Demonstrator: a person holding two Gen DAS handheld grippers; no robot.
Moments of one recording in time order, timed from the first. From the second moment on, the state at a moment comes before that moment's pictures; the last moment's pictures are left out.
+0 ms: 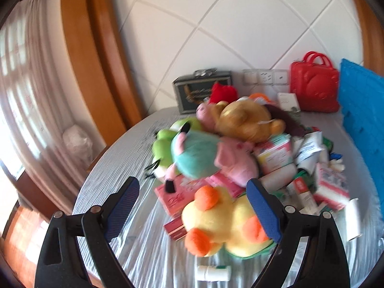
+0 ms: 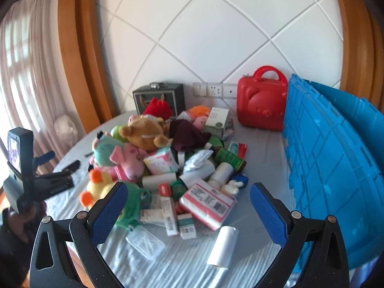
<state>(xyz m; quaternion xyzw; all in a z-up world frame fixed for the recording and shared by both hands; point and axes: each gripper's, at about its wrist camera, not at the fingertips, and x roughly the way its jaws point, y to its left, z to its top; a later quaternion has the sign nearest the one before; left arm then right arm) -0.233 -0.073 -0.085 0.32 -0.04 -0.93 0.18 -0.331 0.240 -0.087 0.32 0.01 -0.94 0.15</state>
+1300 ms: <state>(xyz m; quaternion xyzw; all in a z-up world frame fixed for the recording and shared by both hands) -0.182 -0.157 -0.189 0.44 -0.04 -0.90 -0.06 -0.428 -0.087 -0.295 0.41 0.41 -0.68 0.44</state>
